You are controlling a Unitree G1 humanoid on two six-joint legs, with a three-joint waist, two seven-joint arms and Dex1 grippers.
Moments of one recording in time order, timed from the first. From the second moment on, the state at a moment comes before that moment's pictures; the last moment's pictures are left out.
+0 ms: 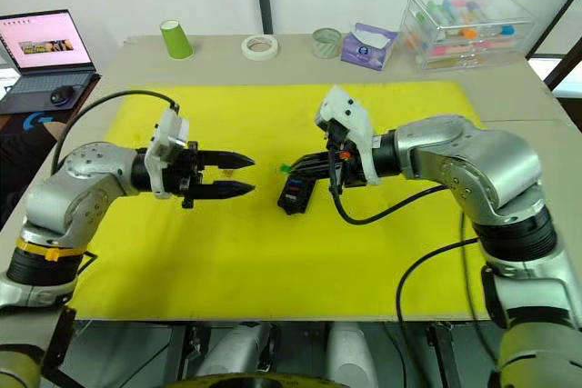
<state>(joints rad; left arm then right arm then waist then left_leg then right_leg) -0.50 0.67 -0.06 -0.18 -0.54 0.52 -1.19 -0.82 -0.84 0.23 -0.39 0.64 1.10 0.86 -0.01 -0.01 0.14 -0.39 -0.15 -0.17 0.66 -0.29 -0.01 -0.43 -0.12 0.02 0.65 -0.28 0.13</state>
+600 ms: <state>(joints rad) -0.50 0.43 -0.18 -0.10 -0.33 0.41 -0.93 -0.90 -0.81 0.47 -0.29 0.27 0.95 0.87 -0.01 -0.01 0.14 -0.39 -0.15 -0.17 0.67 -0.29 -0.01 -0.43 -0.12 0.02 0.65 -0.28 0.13</state>
